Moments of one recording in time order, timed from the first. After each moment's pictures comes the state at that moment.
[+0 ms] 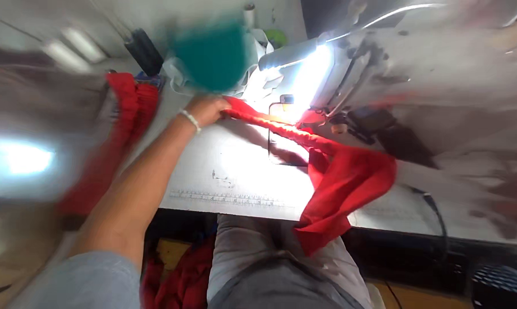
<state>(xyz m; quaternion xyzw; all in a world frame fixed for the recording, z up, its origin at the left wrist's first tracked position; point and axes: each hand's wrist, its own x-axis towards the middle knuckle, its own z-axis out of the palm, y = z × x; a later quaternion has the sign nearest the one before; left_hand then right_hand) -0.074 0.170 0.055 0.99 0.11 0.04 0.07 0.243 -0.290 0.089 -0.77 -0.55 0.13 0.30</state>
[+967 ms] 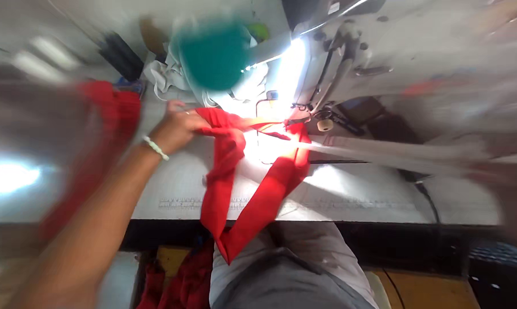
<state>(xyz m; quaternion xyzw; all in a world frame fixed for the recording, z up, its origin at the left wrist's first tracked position) -0.115 0.144 0.057 0.98 0.08 0.13 0.09 0.248 -0.283 0.051 -0.71 -0.59 -0.06 0.37</state>
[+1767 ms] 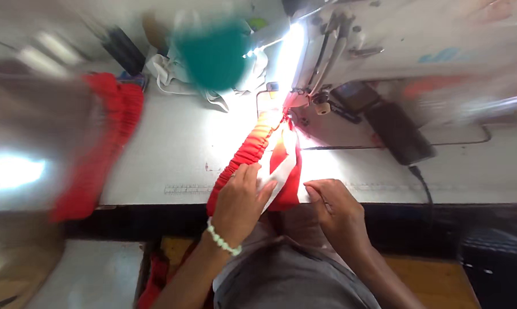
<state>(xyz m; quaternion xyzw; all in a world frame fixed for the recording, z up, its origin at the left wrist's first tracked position) -0.093 -0.078 0.035 0.91 0.34 0.14 0.22 0.066 -0.215 -0.008 -0.75 -0.53 -0.02 0.39</state>
